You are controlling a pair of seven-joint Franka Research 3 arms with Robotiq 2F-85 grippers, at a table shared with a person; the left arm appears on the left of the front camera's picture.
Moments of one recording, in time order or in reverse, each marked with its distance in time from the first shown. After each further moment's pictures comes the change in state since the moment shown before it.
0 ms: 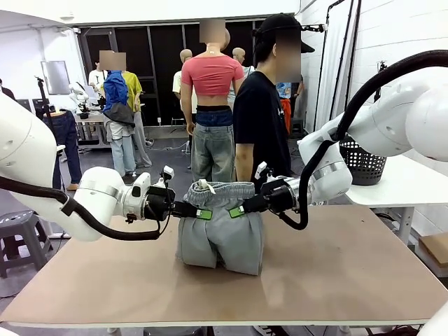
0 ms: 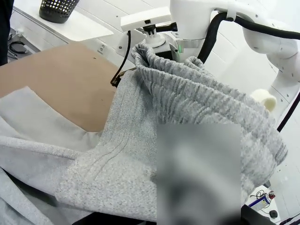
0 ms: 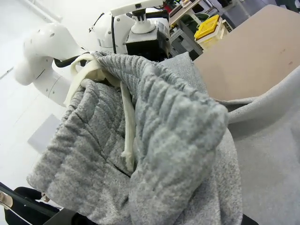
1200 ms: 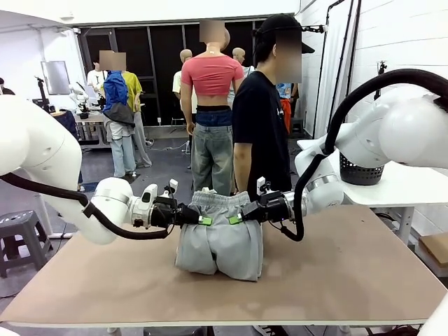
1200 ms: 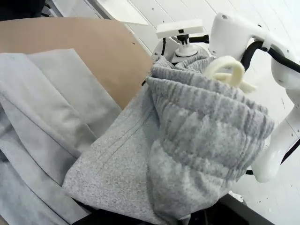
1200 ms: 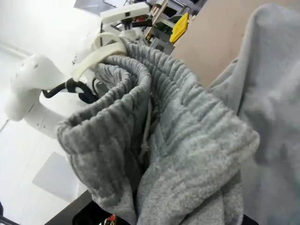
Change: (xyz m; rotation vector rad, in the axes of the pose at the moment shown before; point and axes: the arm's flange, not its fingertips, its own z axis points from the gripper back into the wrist) left arm -0.009 0.092 0.004 0.060 -0.026 0.276; right arm -0.007 -0.077 0.008 -0.067 -0.084 -0.270
